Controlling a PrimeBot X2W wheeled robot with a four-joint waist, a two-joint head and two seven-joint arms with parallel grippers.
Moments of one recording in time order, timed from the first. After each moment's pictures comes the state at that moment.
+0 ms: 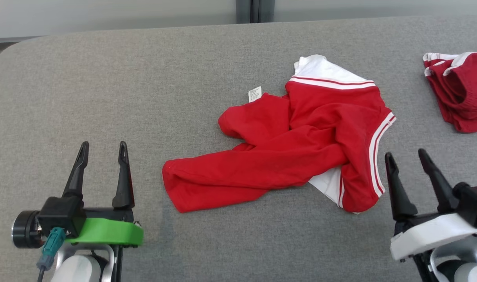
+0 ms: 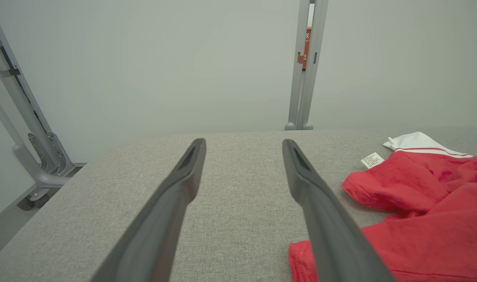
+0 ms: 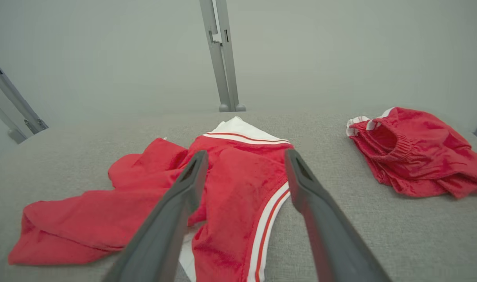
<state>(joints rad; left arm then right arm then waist) -0.13 0.37 -0.36 -0.04 -0.43 0.26 -0.23 0.08 -0.08 -0.05 -0.30 0.19 0.13 0.09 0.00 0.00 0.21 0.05</state>
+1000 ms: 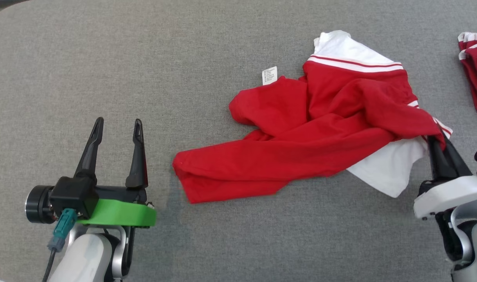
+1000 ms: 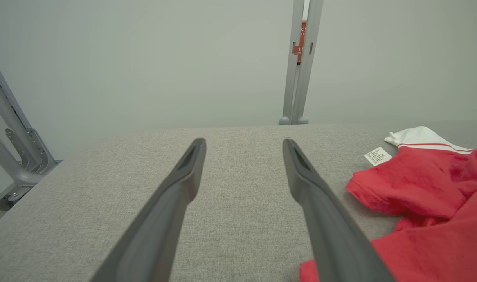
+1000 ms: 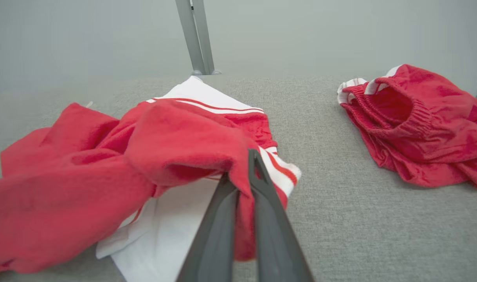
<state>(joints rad) -0.24 0.32 -0.39 0.00 -0.42 0.22 -0.26 -0.10 -0.17 -0.13 -0.01 0.21 0.13 0.01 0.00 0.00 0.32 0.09</state>
